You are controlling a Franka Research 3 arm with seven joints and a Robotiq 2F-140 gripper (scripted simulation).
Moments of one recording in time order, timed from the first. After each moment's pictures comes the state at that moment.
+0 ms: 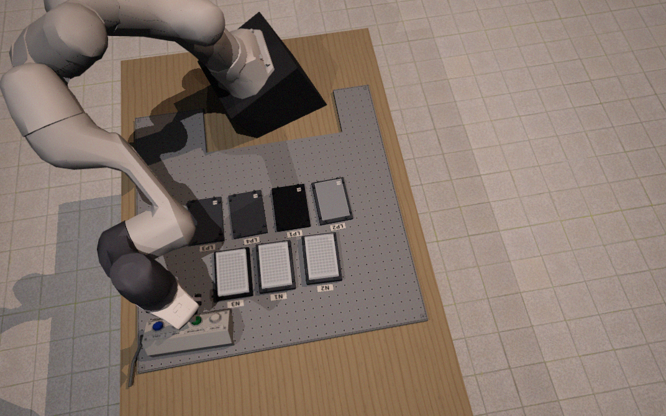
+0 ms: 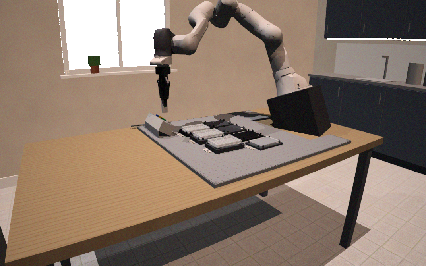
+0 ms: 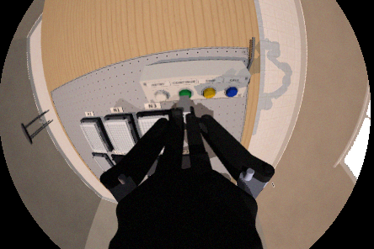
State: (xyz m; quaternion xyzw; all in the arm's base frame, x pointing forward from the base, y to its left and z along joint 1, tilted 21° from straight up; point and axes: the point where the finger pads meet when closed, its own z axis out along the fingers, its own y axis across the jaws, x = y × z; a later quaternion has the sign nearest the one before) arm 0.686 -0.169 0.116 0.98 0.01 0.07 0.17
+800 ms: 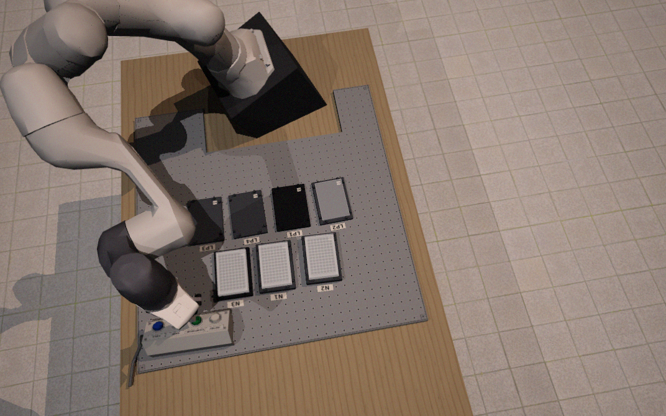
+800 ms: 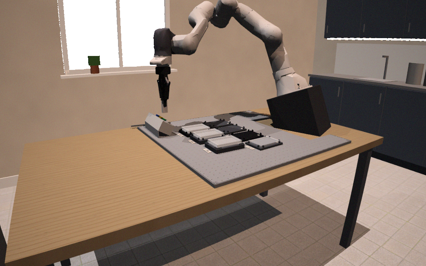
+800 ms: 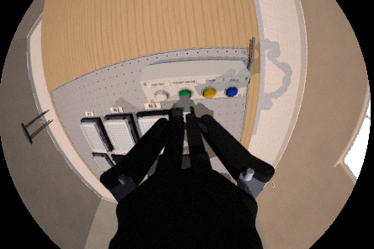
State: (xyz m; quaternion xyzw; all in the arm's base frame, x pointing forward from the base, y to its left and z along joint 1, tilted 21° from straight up) arm 0.686 -0.169 0.116 0.98 0.01 0.07 0.17
